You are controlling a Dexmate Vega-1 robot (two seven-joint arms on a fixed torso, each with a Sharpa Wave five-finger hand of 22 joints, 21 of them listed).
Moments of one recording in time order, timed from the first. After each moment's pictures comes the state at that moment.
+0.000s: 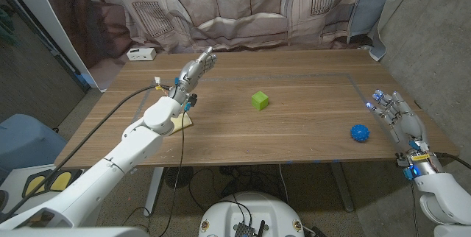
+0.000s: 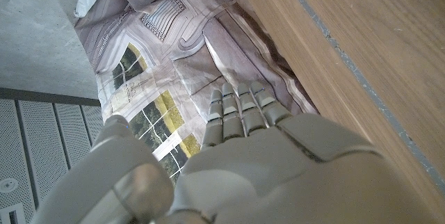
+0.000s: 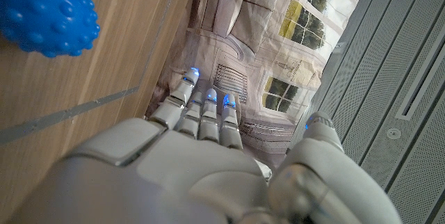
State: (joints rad) left arm 0.97 0.66 0.36 -1.76 -0.42 -0.15 0.17; left_hand 0.25 0.01 0.18 -0.02 0.20 0.33 0.11 0.20 0.18 0.33 0.08 0.25 0.20 0.26 0.07 0.20 0.18 0.18 0.07 0.23 0.17; right arm -1.71 -0.59 0.21 -1.75 0.57 0.68 0.03; right_hand 0.25 0.02 0.20 -0.12 0.19 0.28 0.09 0.21 0.19 0.26 0.14 0.23 0.19 0.15 0.06 0.24 0.21 0.37 -0.01 0.25 0.17
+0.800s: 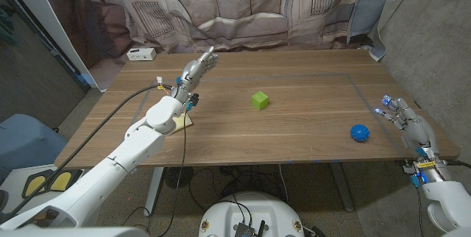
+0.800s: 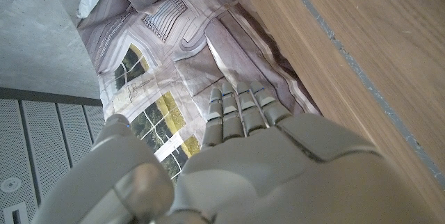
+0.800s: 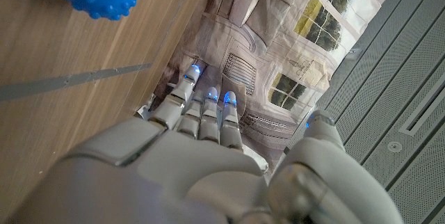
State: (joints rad) left arm 0.95 0.64 0.38 -1.75 -0.41 -0.16 0.17; left_hand 0.26 0.01 0.18 -0.02 0.20 0.34 0.11 0.20 0.18 0.35 0.07 0.25 0.20 0.28 0.06 0.20 0.18 0.18 0.07 0.22 0.17; right arm -1.74 -0.54 0.27 -1.74 0.42 0.68 -0.05; right_hand 0.26 0.02 0.20 -0.12 0.19 0.29 0.09 0.21 0.19 0.28 0.14 0.23 0.19 0.17 0.06 0.24 0.20 0.41 0.01 0.24 0.17
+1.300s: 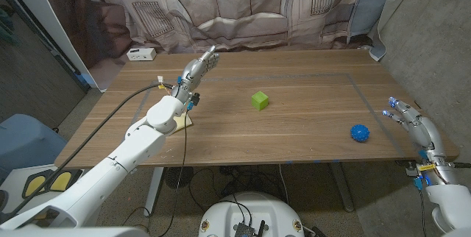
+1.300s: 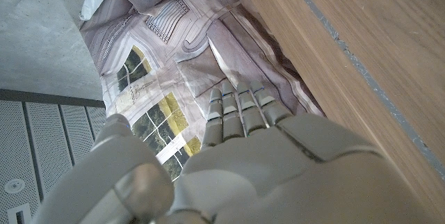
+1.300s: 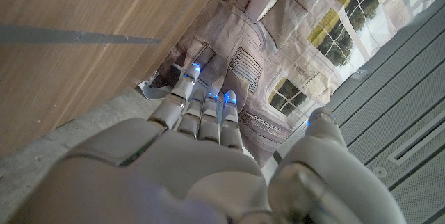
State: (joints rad) left arm 0.95 0.65 0.38 -1.76 -0.40 -0.16 0.17; left_hand 0.26 0.01 0.18 -0.03 0.20 0.34 0.11 0.20 0.18 0.34 0.07 0.25 0.20 0.28 0.06 0.20 0.18 0.19 0.07 0.22 0.17; right arm -1.76 -0.49 0.33 -1.77 0.15 0.63 -0.20; right_hand 0.27 0.02 0.20 -0.13 0.19 0.30 0.09 0.21 0.19 0.29 0.14 0.23 0.19 0.18 0.06 0.24 0.20 0.42 0.01 0.24 0.17
